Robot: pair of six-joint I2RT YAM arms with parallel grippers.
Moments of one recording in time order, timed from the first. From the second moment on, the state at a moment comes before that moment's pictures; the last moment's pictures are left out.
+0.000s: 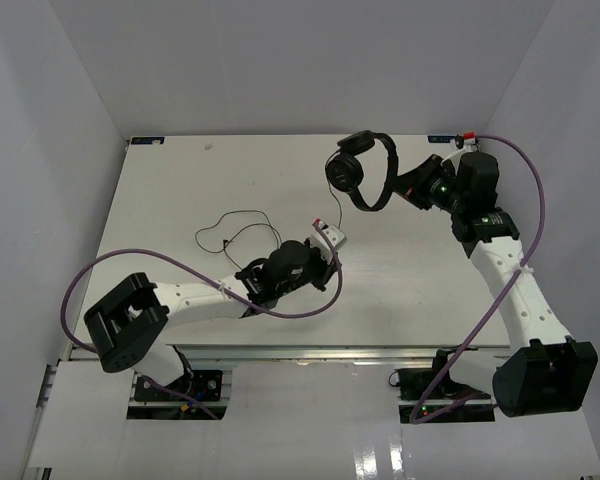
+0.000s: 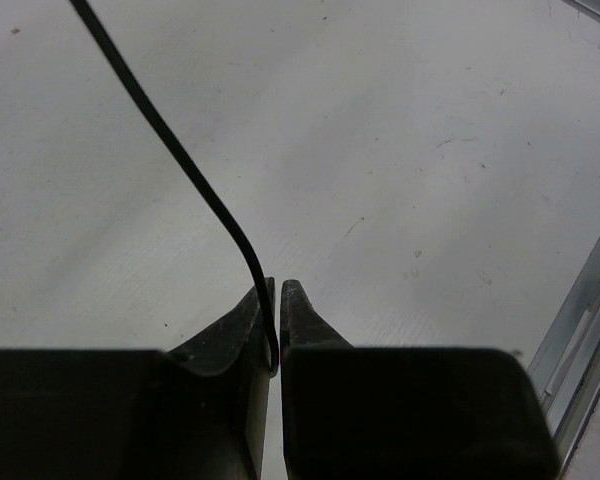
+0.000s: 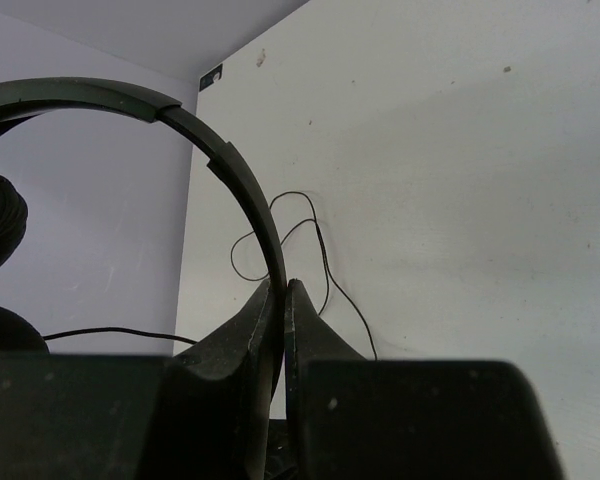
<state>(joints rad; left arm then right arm) -1.01 1.49 0.77 0.42 -0.07 -0.10 0.14 1.17 1.08 -0.23 -0.43 0.79</state>
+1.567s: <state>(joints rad) -1.01 1.22 0.85 -0.07 -0.13 0.17 0.33 1.18 0.90 -0.06 0.09 0.15</state>
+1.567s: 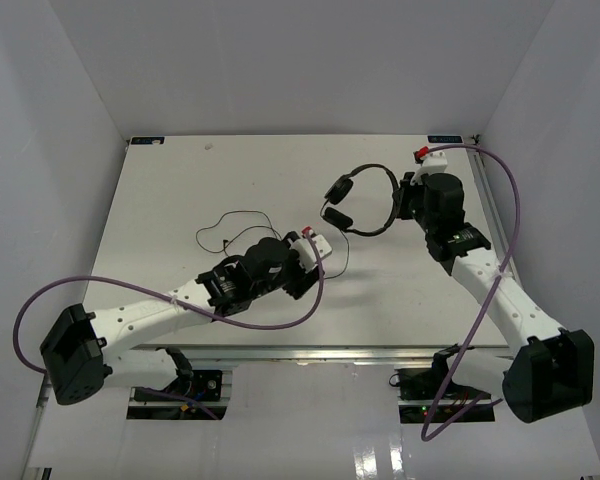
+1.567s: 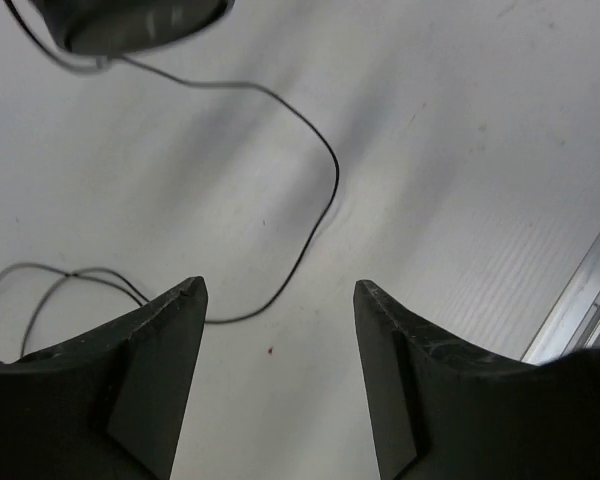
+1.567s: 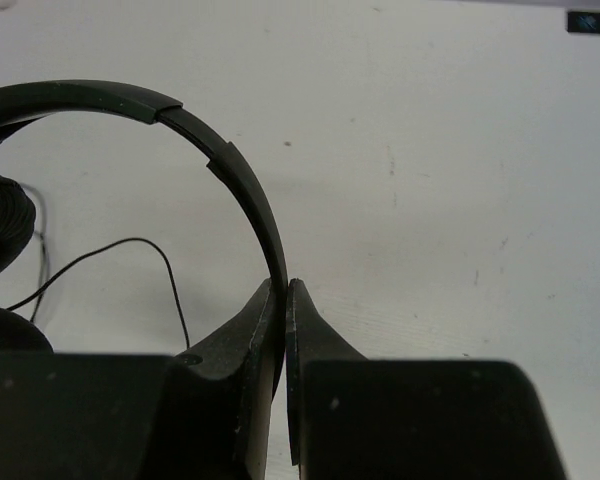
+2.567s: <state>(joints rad) -0.77 1.26 0.45 0.47 0.41 0.08 0.19 1.04 1.16 -0.18 -0.80 0.15</state>
